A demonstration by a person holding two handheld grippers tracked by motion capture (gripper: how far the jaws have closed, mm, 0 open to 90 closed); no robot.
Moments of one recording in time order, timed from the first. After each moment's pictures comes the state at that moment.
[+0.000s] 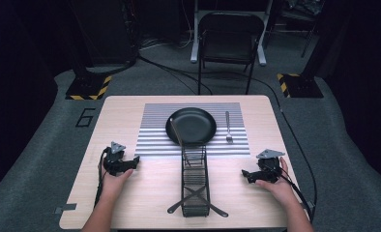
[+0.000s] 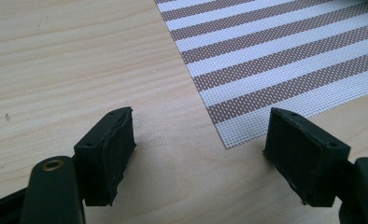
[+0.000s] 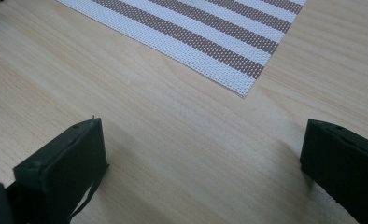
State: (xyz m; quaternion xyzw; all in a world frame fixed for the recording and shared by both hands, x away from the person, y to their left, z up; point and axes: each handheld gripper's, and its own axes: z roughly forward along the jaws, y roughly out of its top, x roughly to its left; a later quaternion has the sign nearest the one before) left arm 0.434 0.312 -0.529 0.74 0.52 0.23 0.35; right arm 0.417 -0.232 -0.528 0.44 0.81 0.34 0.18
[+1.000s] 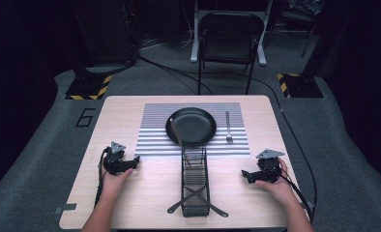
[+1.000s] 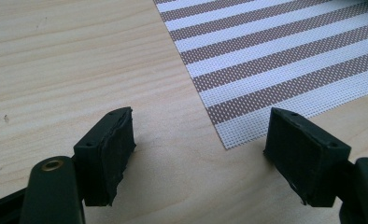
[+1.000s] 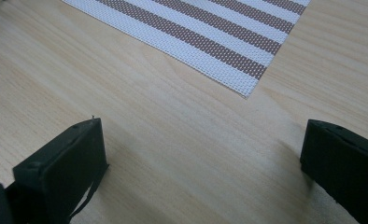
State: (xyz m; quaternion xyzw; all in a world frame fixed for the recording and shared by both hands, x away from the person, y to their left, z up) left arm 0.435 0.312 -0.529 0.74 0.52 0.24 0.35; right arm 0.418 -0.232 -0.528 0.43 0.82 0.34 0.18
